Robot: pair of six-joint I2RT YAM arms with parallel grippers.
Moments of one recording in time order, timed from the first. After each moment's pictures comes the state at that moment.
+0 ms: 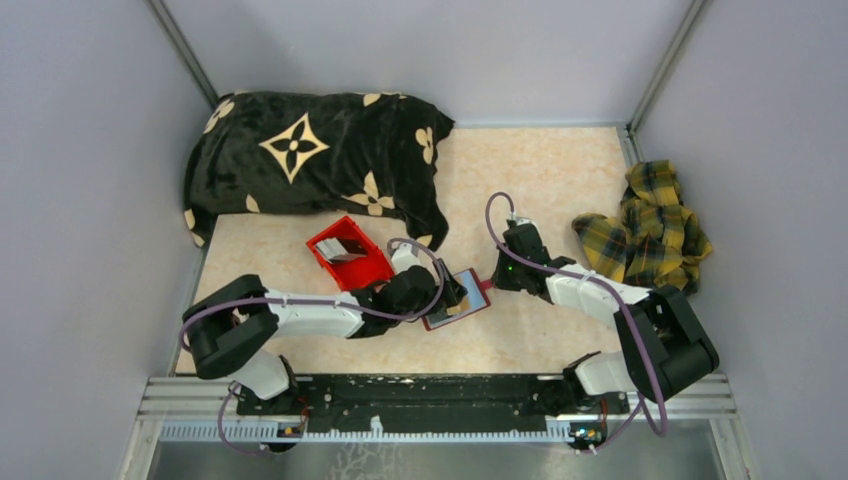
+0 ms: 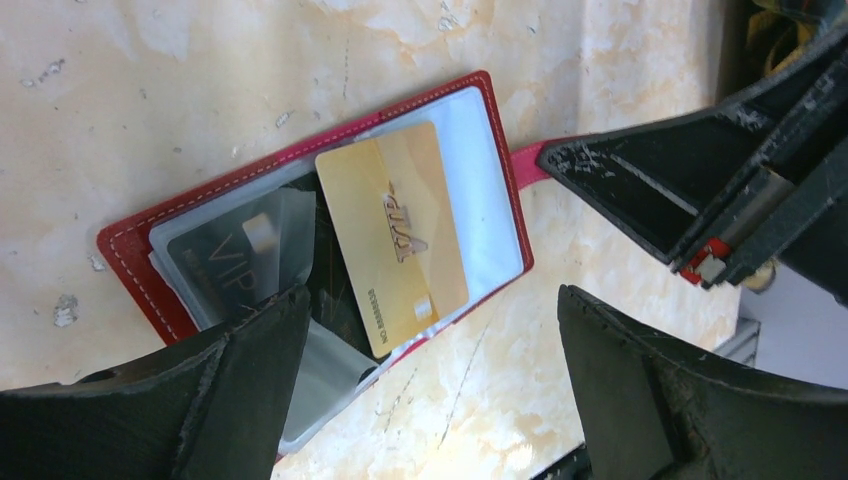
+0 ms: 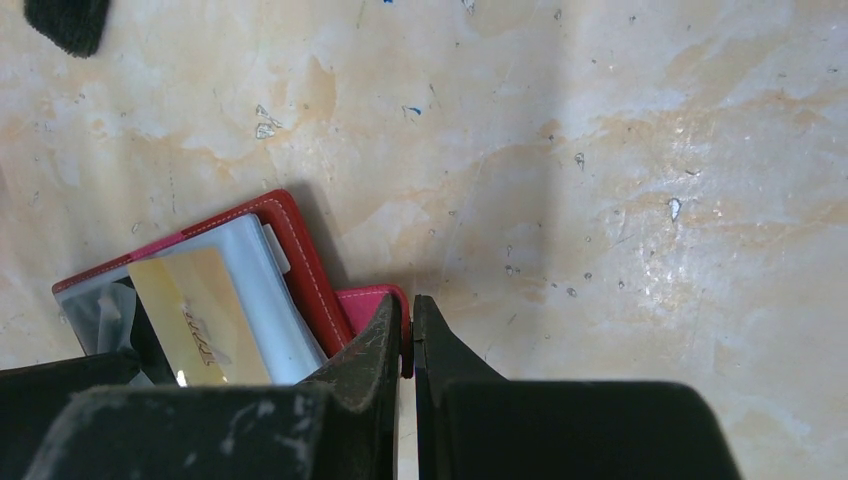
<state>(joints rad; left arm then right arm) -1.10 1.57 0.70 0.21 -0.37 -1.16 0.47 1.34 0.58 -0.14 0.03 0.55</state>
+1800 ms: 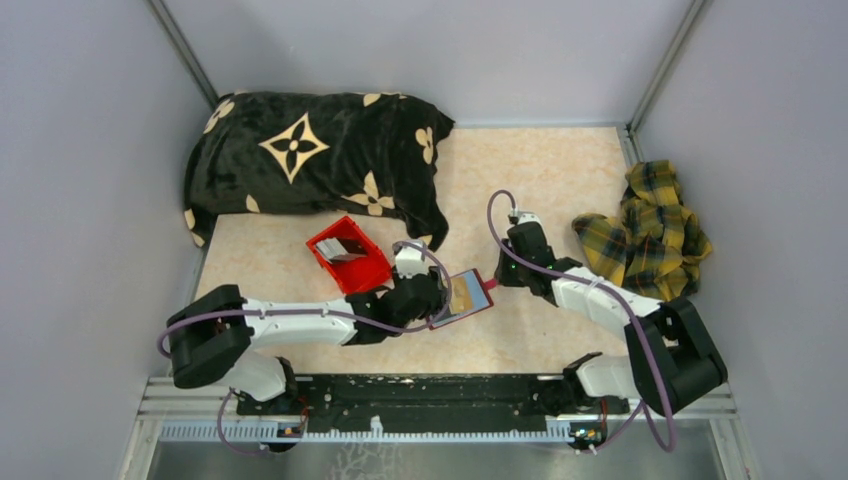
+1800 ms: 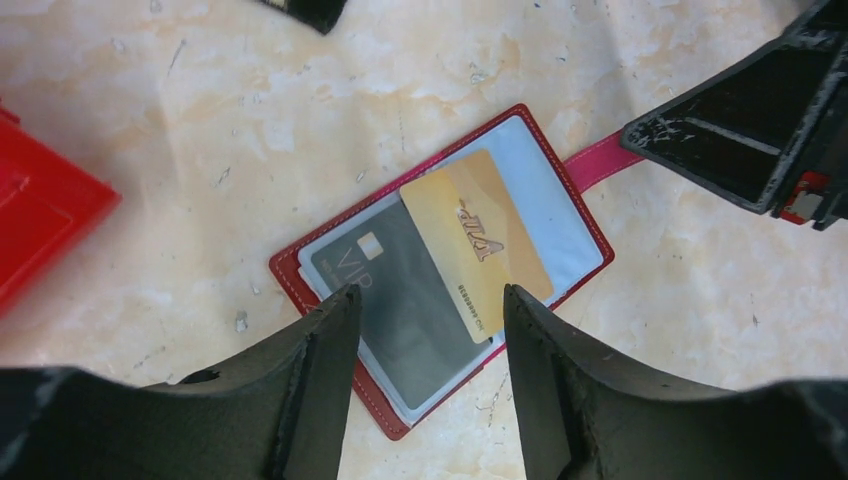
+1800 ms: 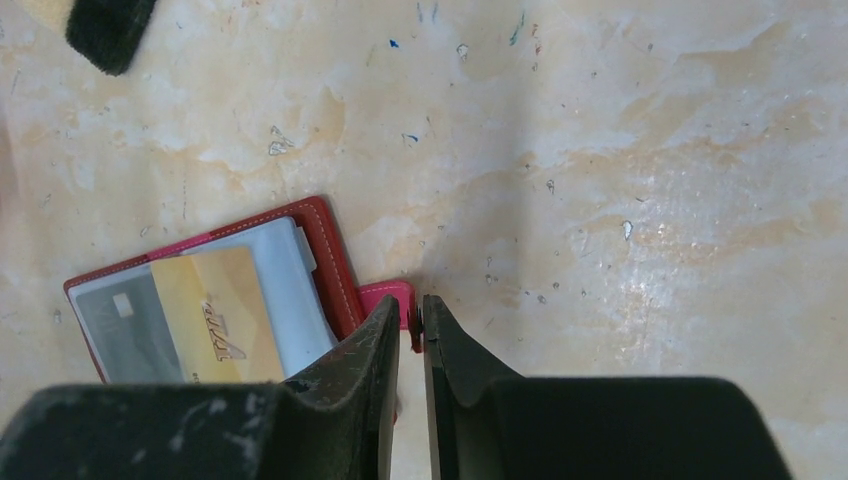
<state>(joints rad) -1.19 1.46 0.70 0.09 -0.62 -0.86 0.47 1.27 0.58 -0.15 0.06 0.47</state>
